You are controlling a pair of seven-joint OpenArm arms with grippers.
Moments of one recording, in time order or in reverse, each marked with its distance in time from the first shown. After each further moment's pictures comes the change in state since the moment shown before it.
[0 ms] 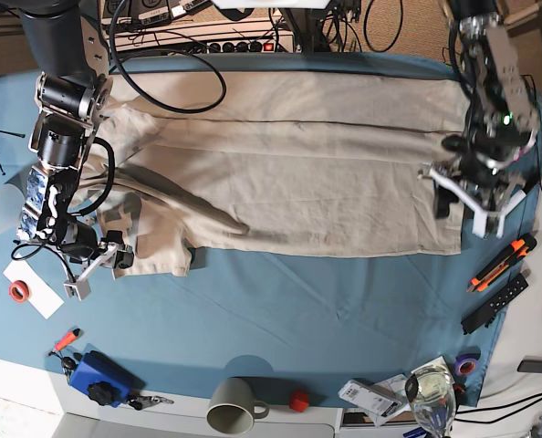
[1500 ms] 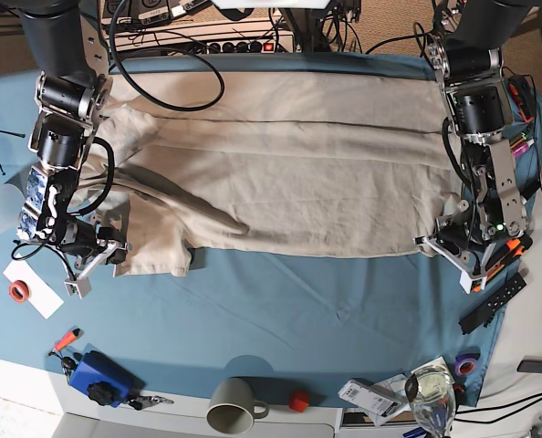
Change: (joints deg) left arm -25.6 -1.4 2.7 -36.5 0.9 4.6 13.6; right arm 0.2 0.1 0.0 0.1 -0.1 -0.2 -1.9
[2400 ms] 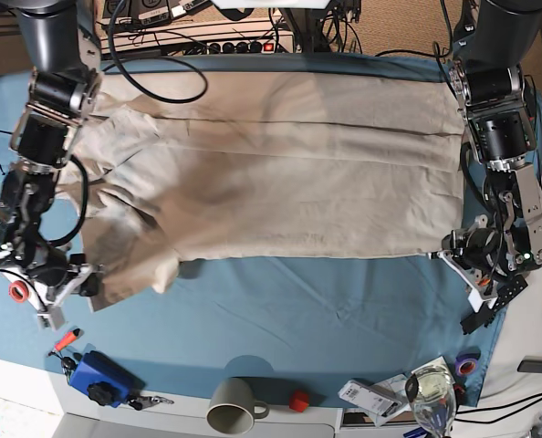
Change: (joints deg) left arm -6.6 -5.1 0.5 0.7 -6.4 -1.9 14.9; right arm -1.1 4.0 -0.2 24.0 10.6 -1.6 -14.2
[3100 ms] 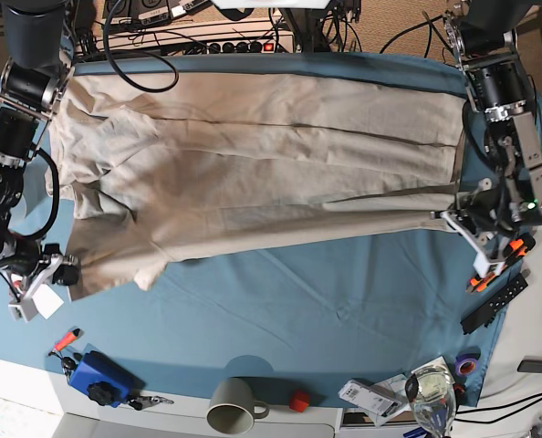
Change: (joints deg) left arm 13.5 0.1 -3.9 16.3 -2.9 -0.2 0.1; right arm -1.5 6.9 -0.1 0.0 12.9 0.7 -7.6
